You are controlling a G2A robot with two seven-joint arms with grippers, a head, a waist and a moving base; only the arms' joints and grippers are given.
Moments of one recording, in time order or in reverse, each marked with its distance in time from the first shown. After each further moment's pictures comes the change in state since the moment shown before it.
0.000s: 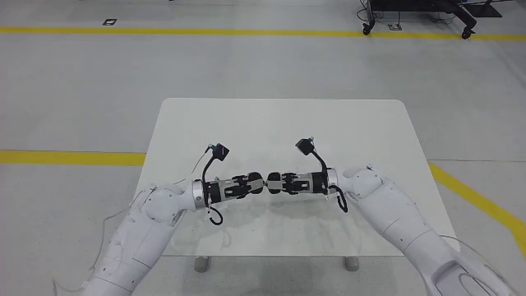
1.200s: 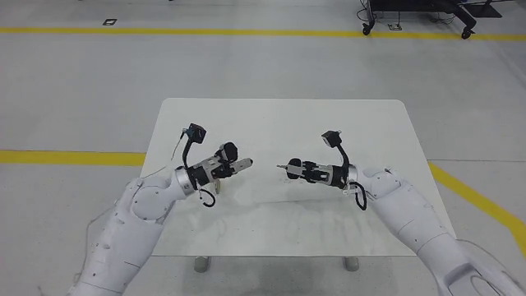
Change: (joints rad) left arm 0.072 0.037 -0.155 -0.175 0.355 0.059 0.306; right arm -0.025 0.062 0.056 0.039 0.037 -0.121 -0.121
